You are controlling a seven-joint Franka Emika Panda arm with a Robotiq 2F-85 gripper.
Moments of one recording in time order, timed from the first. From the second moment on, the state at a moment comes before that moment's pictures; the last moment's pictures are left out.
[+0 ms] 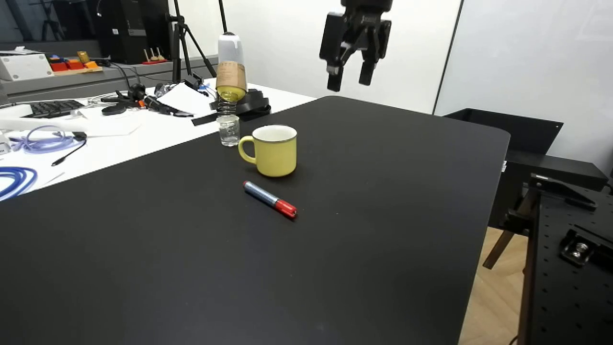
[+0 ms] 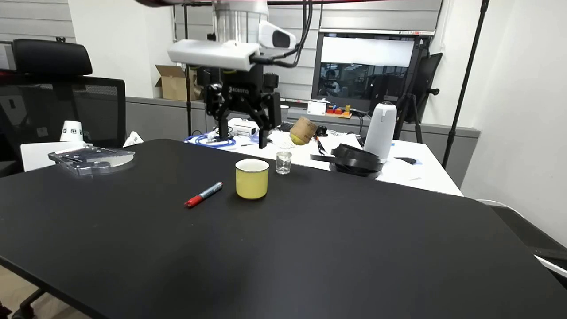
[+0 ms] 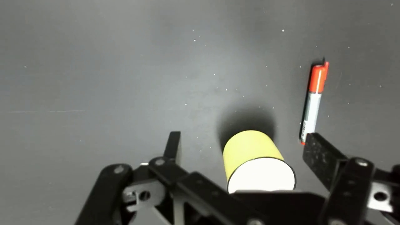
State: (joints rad) arm -0.04 -0.04 -0.10 -2.48 0.07 2.55 -0.15
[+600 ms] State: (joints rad) arm 0.04 0.27 0.01 -2.34 0.05 2.65 -0.05
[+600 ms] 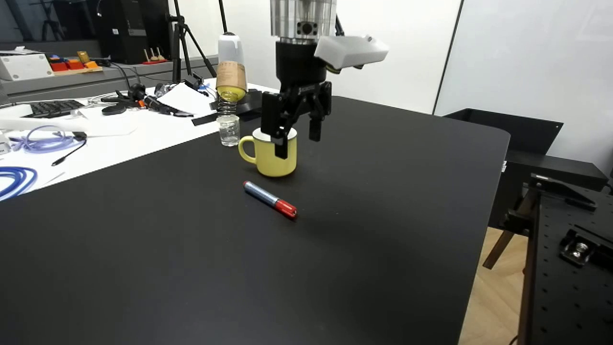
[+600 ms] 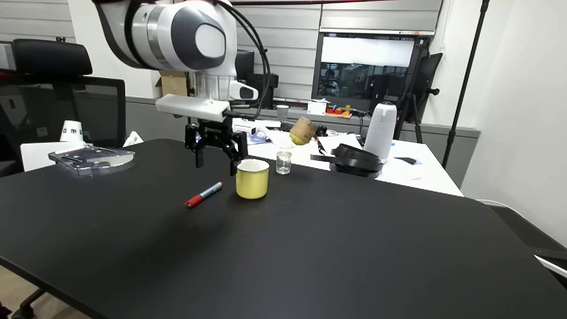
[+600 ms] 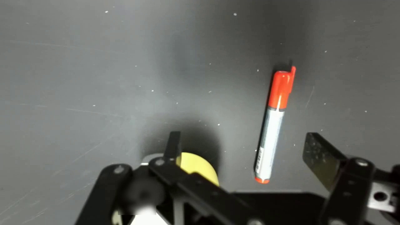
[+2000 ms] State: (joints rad) arm 0.21 0.44 -0.03 -2.24 0.05 2.66 0.39
